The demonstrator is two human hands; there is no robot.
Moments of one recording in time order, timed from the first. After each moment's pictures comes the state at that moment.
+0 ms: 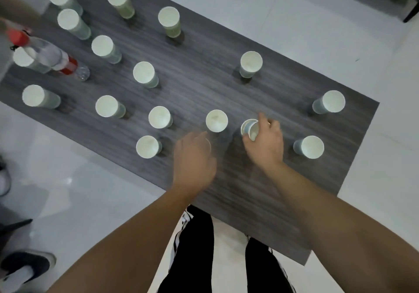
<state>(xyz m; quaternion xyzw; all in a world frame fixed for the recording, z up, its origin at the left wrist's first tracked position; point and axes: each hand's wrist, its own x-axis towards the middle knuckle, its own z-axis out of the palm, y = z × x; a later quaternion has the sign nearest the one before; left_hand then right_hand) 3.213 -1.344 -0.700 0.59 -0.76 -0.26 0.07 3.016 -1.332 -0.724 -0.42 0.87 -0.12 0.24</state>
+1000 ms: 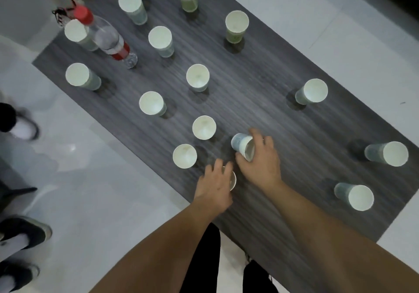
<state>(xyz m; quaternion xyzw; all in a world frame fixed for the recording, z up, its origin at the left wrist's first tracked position) 3.263 -1.360 -0.752 0.56 -0.74 -0.35 -0.15 3.117 -1.398 -0.748 -0.54 0.77 -0.11 0.32</state>
